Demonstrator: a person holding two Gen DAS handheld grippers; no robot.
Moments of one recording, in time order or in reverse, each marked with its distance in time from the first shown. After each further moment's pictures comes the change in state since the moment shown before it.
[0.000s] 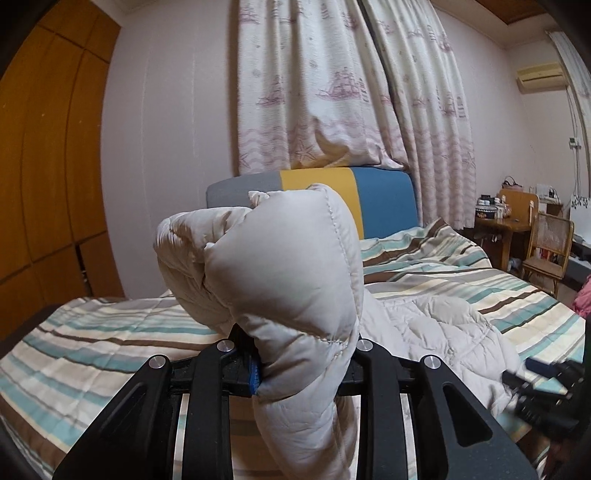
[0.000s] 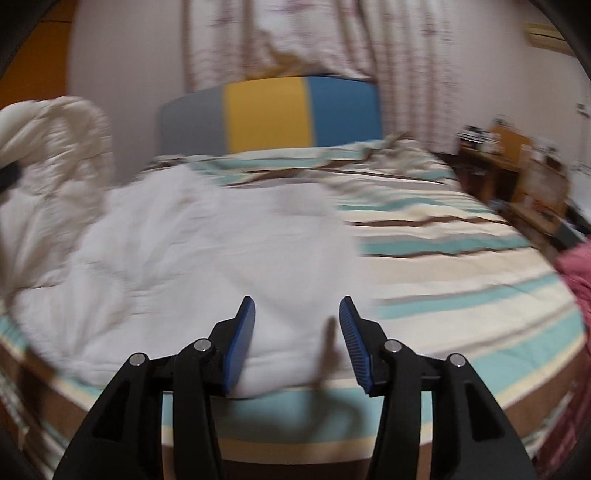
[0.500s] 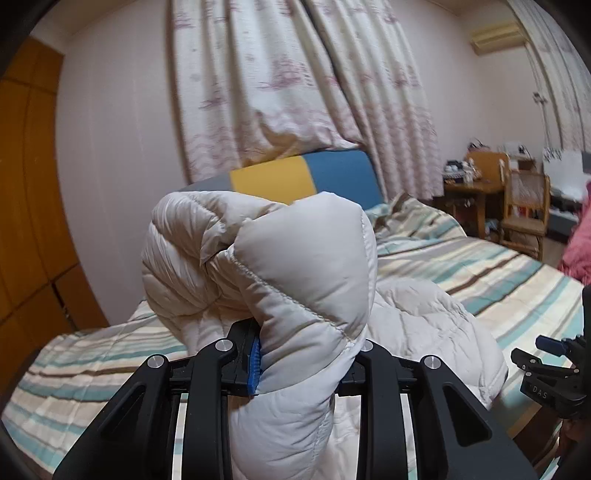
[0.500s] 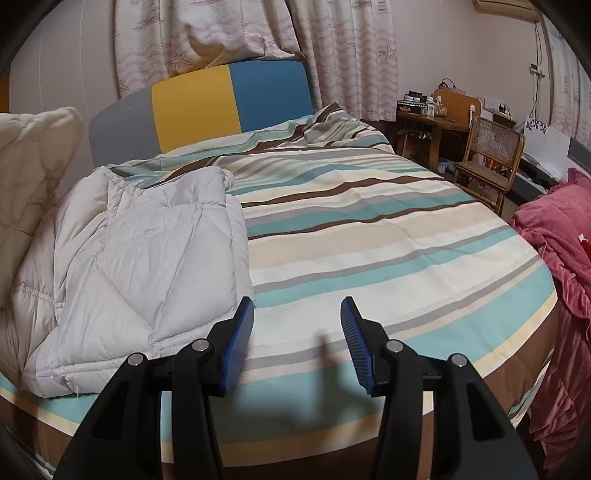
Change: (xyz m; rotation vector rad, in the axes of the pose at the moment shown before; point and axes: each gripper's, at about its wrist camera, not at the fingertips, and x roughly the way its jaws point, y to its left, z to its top) left arm 0.031 -0.086 0.008 0.178 0.030 -0.094; right arm 0.000 -0.070 -0.006 0.145 0.063 -0.120
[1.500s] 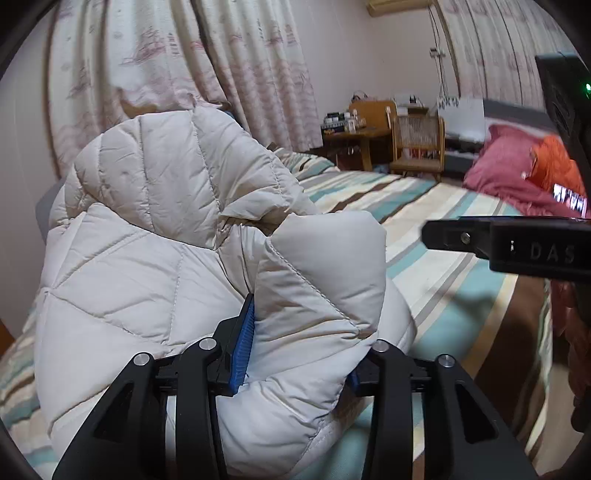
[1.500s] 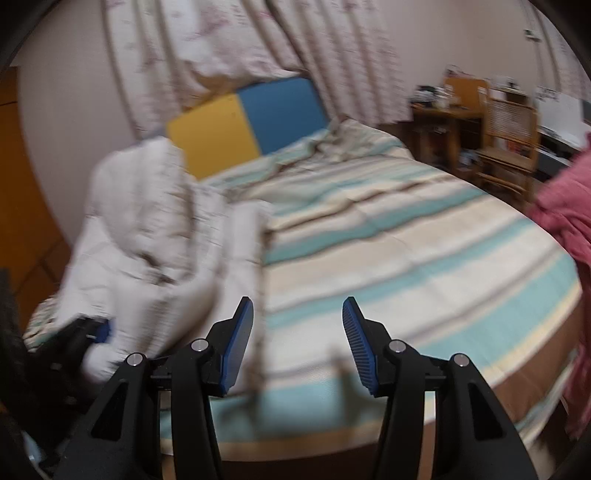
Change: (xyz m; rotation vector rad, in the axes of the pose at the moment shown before) left arm 0.054 -0.122 -0.060 0.156 0.097 -0.443; right arm -0.029 -0.032 0.019 0.099 -0.073 0.219
